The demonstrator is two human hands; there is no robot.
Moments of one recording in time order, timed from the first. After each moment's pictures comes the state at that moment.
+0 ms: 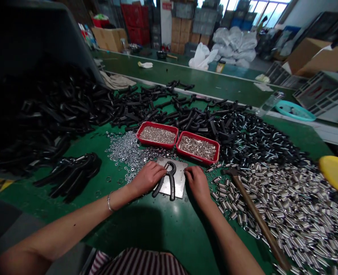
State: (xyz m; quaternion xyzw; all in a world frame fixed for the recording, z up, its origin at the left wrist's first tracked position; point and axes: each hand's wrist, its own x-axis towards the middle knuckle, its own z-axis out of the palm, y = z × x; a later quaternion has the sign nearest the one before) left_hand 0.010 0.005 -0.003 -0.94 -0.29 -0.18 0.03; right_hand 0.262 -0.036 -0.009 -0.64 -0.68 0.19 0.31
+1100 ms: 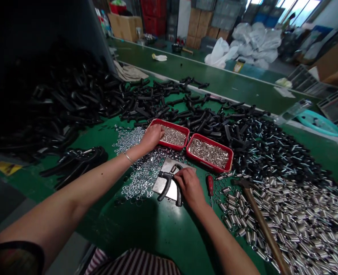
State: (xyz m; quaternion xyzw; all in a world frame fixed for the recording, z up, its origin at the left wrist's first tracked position) left_hand 0.002 0.161 0.016 -0.78 -0.59 -0.22 -0.07; right_hand 0.212 -0.021 0.005 -0.53 -0.74 0.26 0.33
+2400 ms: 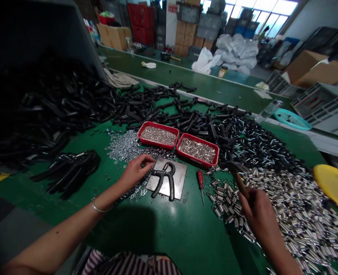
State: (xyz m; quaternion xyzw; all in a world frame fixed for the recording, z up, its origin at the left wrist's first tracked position) left_hand -0.008 0.015 0.019 -0.72 -0.48 -0.38 -0.32; right_hand 0.400 -0.131 0.056 -0.77 -0.61 0.04 0.16
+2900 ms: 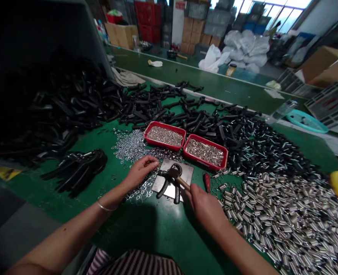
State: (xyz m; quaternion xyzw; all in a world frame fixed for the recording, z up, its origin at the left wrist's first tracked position) left_hand -0.019 0.014 0.013 -0.59 -0.47 -0.42 -0.50; right_hand 0.246 -0.086 0.062 -0.62 -0.76 0.17 0.07
